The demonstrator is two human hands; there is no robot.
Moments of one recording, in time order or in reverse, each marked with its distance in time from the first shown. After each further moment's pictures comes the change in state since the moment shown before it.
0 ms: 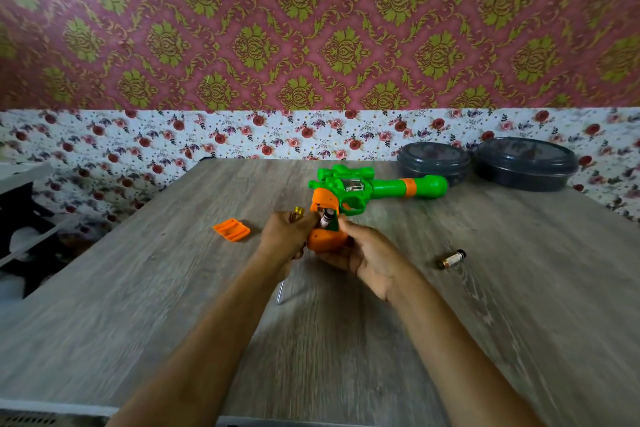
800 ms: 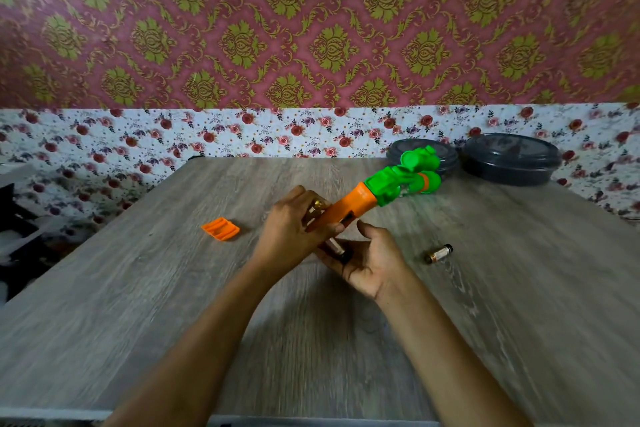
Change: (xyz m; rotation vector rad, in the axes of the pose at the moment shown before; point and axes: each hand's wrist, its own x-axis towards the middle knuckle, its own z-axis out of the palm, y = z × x) left_hand -0.018 0.013 -0.001 0.519 -0.034 0.817; right_hand -0.016 -0.006 0.001 0.444 0.195 0.171
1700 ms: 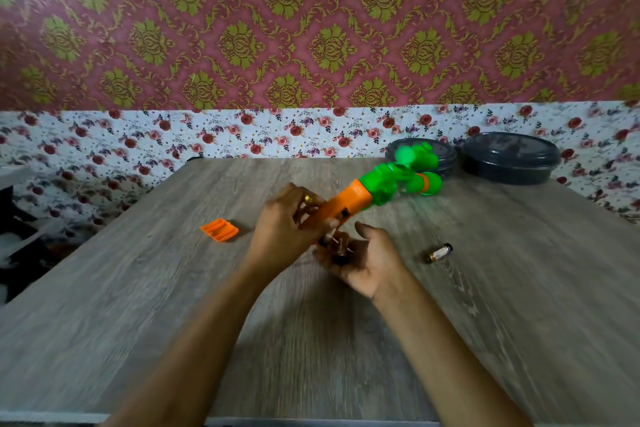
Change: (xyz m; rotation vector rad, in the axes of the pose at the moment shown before) left_hand -0.002 0.001 -0.005 -0.038 0.049 -0.096; right_hand 0.000 0.002 0.000 0.025 0.055 -0.025
